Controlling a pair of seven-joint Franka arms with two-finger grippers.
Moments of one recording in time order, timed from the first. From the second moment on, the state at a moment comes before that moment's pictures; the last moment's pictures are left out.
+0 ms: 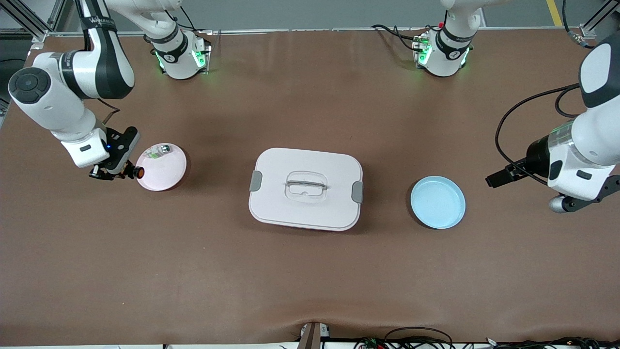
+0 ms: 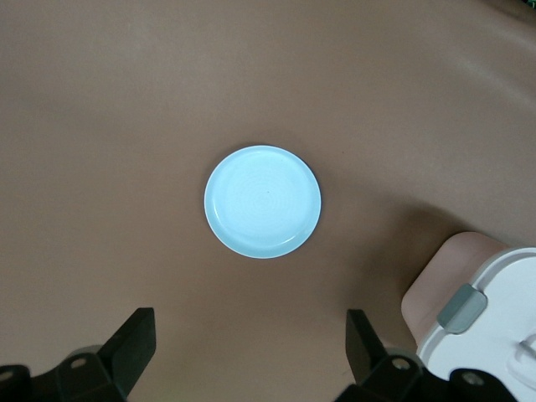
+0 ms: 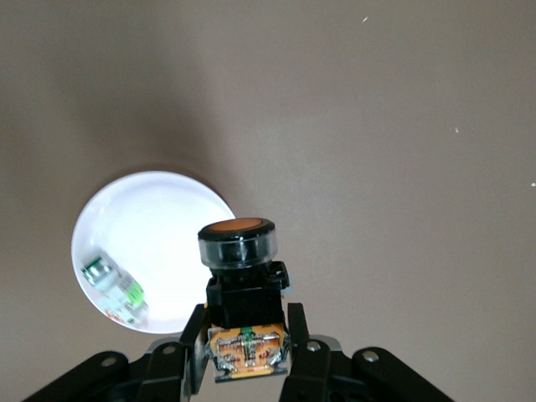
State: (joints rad) left arm 0.19 0.34 -0.40 -1.29 0.06 1.54 -0.57; right arm -0.06 -0.03 0.06 -2.25 -0.12 2.31 -1.26
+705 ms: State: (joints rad) left arm 0.04 0.16 -0.17 -1.41 0.06 1.52 -0.21; right arm -0.07 0.07 0.06 -2.35 -0.12 2.43 -1.32
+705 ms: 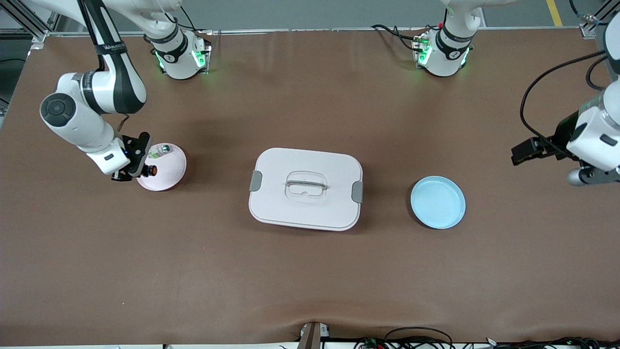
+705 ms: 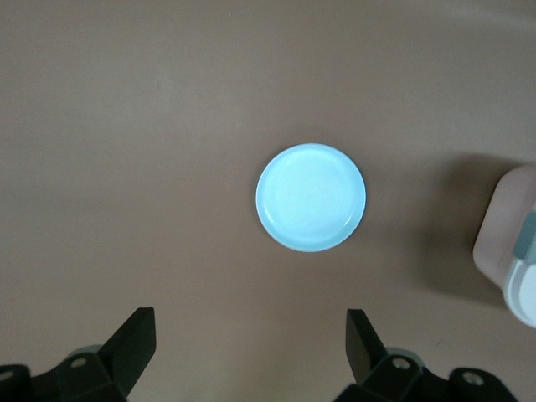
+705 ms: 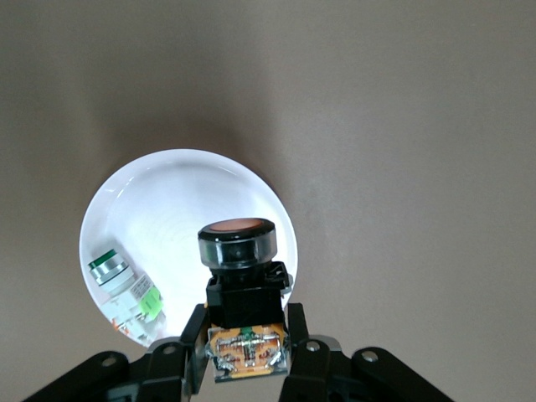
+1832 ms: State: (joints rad) left arm -0.04 -0.03 -0.02 -1.62 0.02 1.66 -0.06; right arm -0.13 0.24 0.06 -2.45 -0.12 2.73 -1.42
